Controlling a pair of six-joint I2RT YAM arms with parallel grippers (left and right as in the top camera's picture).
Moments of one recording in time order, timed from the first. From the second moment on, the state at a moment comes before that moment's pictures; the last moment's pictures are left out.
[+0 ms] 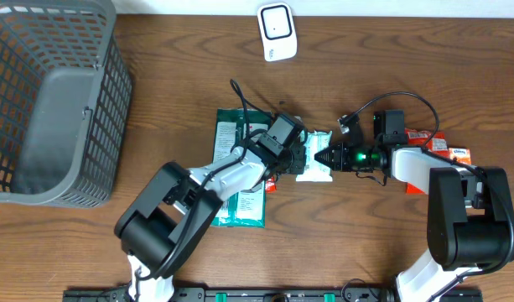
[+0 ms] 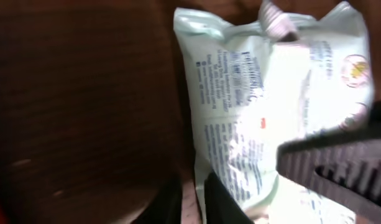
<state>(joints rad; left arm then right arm) -0.70 1.95 1.10 -0.16 0.18 -0.58 0.05 1.84 0.80 -0.13 -0.80 0.16</state>
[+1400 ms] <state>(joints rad) -0.29 1.55 1.10 -0.76 -0.14 -0.51 0.05 1.83 0.80 -0.17 -0.76 0.16</state>
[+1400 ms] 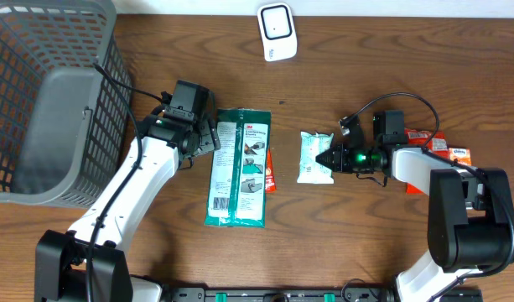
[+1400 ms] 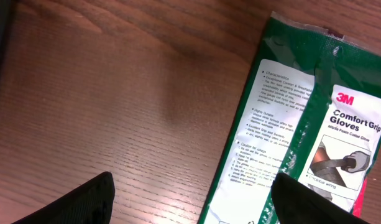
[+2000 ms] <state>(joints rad) -0.29 1.55 1.10 -0.76 -0.14 -0.51 0.06 1.60 0.91 -0.55 -0.60 0.12</state>
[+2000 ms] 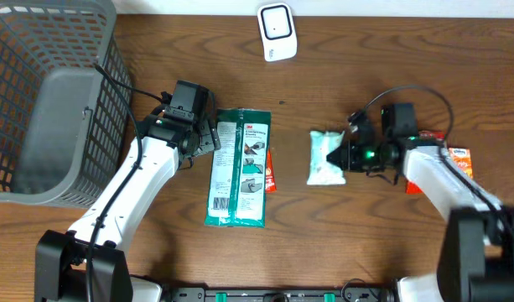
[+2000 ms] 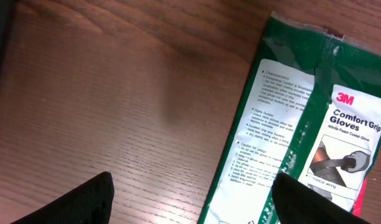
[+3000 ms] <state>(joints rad) -0.29 1.55 1.10 -0.76 -0.14 -0.51 0.31 1.86 2.49 -1.46 0.02 0.15</state>
